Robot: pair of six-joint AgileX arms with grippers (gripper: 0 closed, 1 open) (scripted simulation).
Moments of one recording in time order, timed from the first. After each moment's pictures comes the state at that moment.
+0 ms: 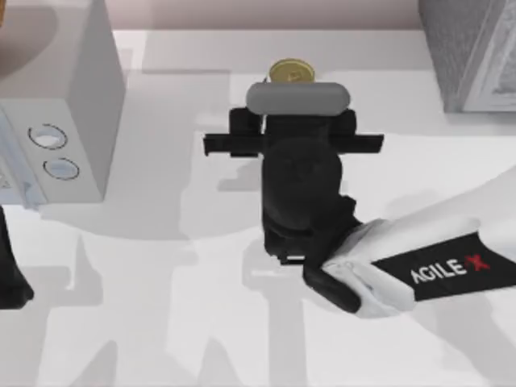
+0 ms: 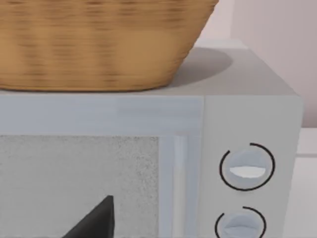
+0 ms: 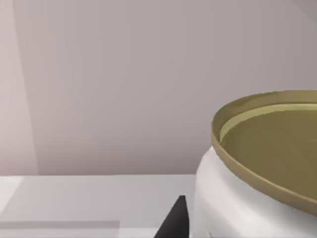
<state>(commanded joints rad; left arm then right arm) 0.00 0.00 0.00 0.00 0.00 0.00 0.87 2.06 1.00 1.05 0.91 0.02</state>
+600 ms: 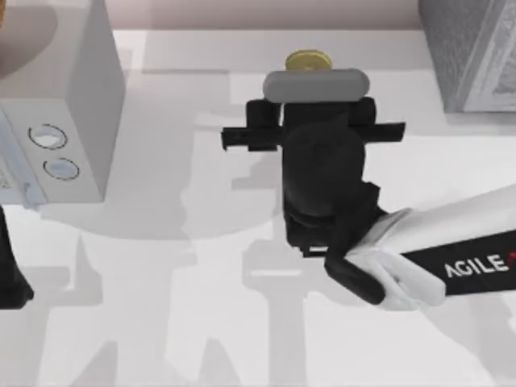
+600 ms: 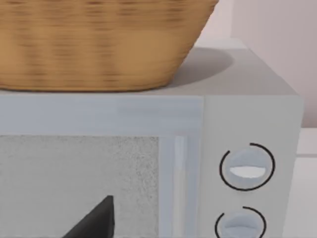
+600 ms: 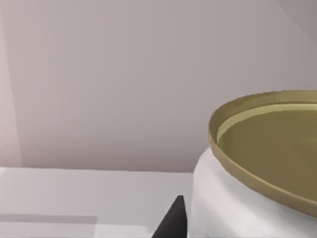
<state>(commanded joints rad) 0.00 0.00 0.00 0.00 0.00 0.00 0.84 1.97 0.96 0.96 0.88 0.01</state>
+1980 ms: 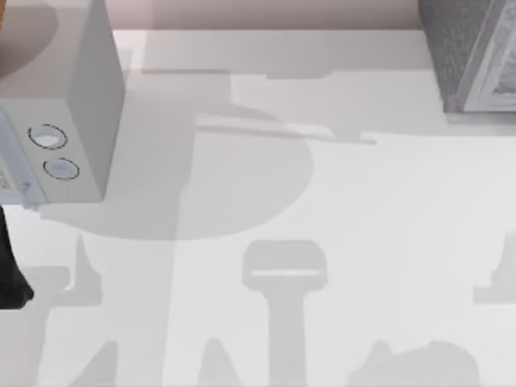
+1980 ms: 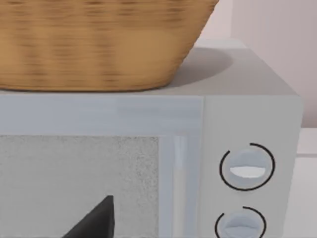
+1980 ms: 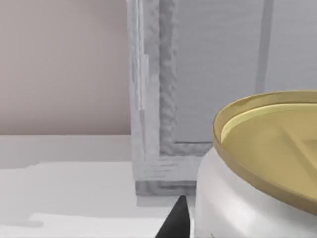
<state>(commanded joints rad) 0.00 0.00 0.00 0.00 0.00 0.00 0.01 0.02 0.02 0.02 0.02 0.00</state>
